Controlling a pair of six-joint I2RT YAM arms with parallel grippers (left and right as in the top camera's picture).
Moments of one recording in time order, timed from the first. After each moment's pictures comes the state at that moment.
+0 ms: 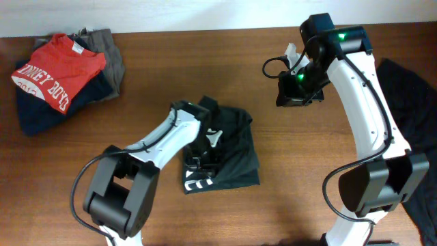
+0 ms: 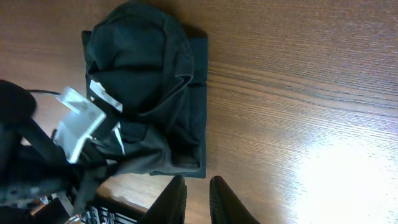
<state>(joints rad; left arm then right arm) -0.53 1.94 1.32 -1.14 0.46 -0.31 0.14 1.93 1.99 -1.53 -0.34 0.09</state>
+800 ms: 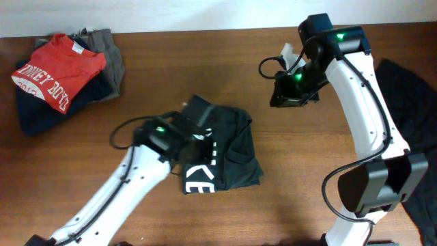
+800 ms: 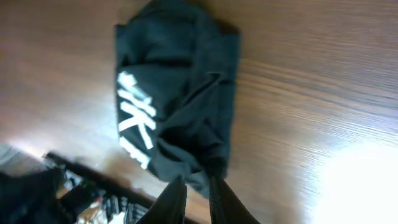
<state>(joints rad) -0.60 1.46 1.32 -1.13 0.00 -0.47 0.17 1.93 1.99 -1.54 -0.45 0.07</state>
